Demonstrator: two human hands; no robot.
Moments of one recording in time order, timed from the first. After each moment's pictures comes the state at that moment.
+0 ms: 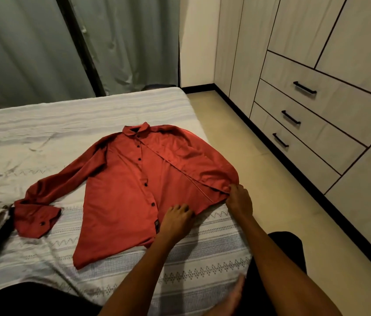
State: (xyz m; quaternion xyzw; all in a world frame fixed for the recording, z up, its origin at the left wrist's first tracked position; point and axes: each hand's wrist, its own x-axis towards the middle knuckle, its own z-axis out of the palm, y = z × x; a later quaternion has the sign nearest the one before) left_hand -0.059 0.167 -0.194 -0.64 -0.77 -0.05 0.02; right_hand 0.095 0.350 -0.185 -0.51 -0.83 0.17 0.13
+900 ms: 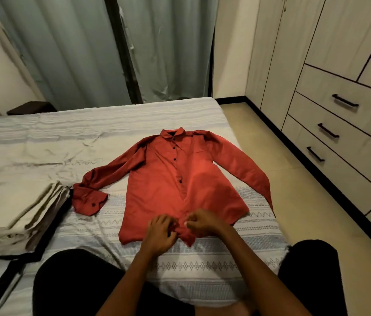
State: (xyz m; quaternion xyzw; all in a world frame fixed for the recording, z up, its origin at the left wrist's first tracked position) left_hand -0.121 0.004 -0.205 -0.49 -0.84 -0.21 -0.04; right_hand 0.004 0.185 -0.138 -0.17 -0.90 0.39 -0.11
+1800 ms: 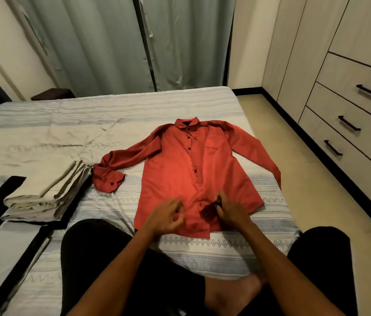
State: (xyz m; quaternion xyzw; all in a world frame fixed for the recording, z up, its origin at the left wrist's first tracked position) left_hand -0.120 -0.029 -0.171 -0.59 -0.78 -0.22 -0.03; right_hand 0.052 0.183 -0.168 -0.24 -0.93 0.28 0.06
